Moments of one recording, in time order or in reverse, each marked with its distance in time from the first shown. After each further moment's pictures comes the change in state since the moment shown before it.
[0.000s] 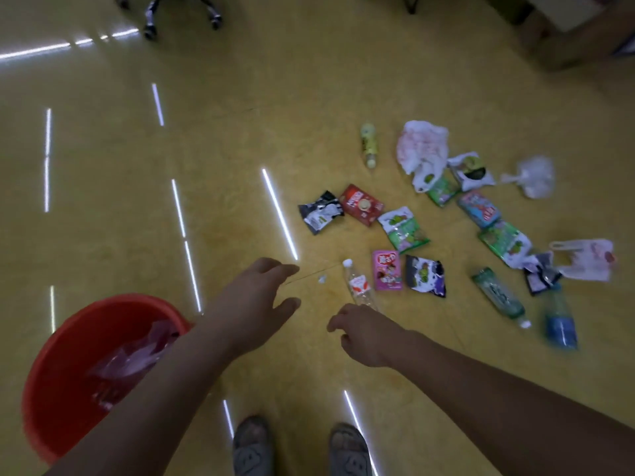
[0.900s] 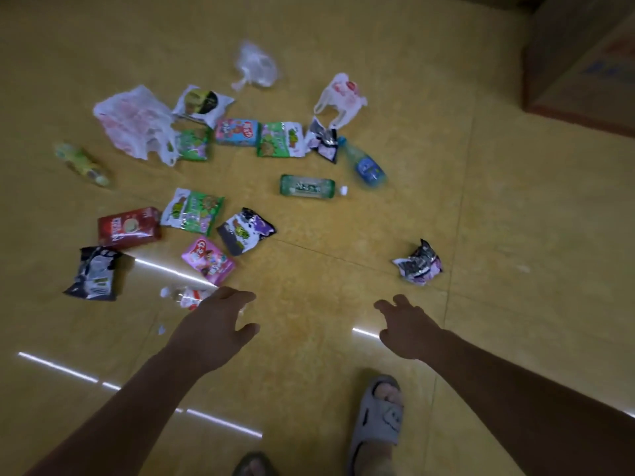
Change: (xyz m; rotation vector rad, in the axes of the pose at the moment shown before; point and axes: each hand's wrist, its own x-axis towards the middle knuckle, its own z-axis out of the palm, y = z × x) left_hand 0.109 0.182 0.254 0.385 -0.524 0.516; right_hand -0.216 0.246 0.230 0.649 0.169 0.908
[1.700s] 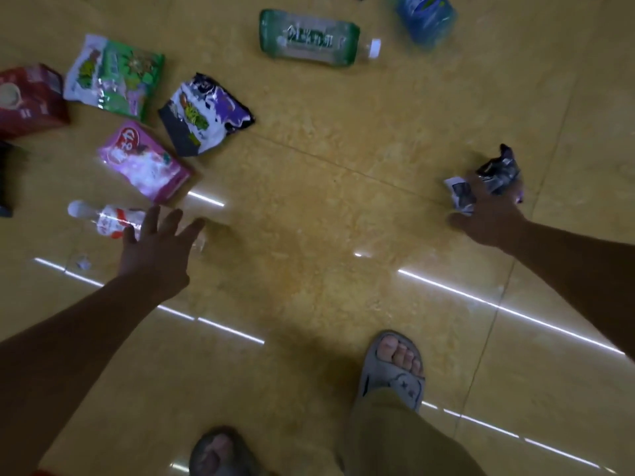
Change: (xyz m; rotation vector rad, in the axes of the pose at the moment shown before) left_hand 0.140 -0.143 0.188 0.638 -0.151 -0.260; right_hand 0.263 0.168 0.076 0.229 0.296 0.259
